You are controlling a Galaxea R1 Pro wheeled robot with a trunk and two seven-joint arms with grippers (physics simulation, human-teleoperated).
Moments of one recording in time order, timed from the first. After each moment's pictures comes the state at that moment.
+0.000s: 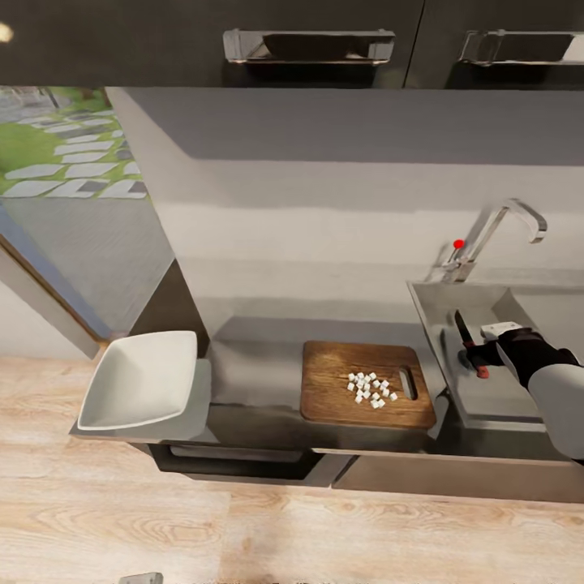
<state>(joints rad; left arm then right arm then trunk) -0.46 0.10 -0.31 0.08 0.38 -0.20 0.11 -1.27 -0.37 -0.39 -0.19 0.69 0.48 0.23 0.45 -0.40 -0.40</state>
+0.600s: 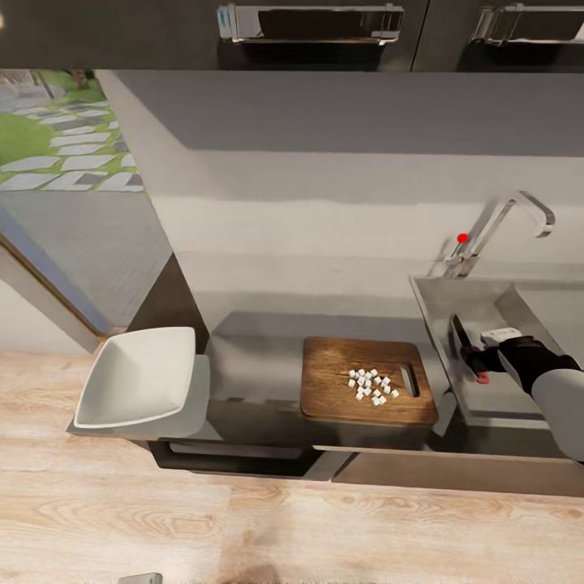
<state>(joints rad) -0.46 0.10 -0.31 0.08 0.38 -0.21 0.11 -1.26 -0.39 -0.39 -0.14 0.69 0.42 0.23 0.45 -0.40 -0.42</state>
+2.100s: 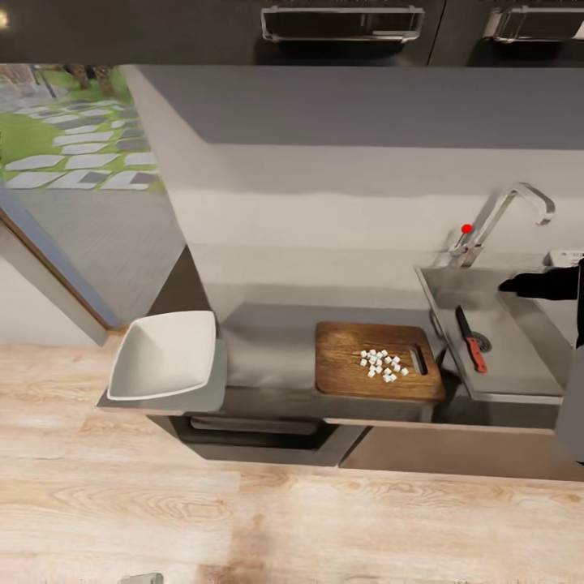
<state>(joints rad) -0.46 0.10 -0.31 0.08 0.38 -0.20 0.12 -1.26 -0.39 -0.39 -0.95 0.65 0.98 0.61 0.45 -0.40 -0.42</state>
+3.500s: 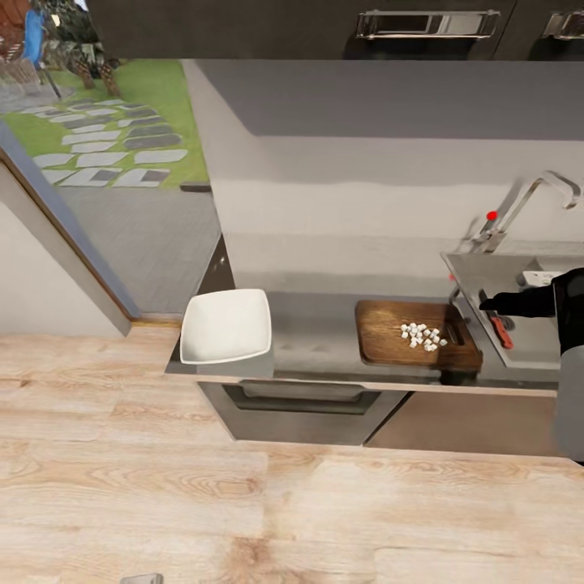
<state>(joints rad) -0.46 0.10 -0.31 0.08 0.38 -0.21 0.11 -1.26 -0.38 -0.39 -0.78 0.65 0.91 0.61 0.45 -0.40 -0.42</state>
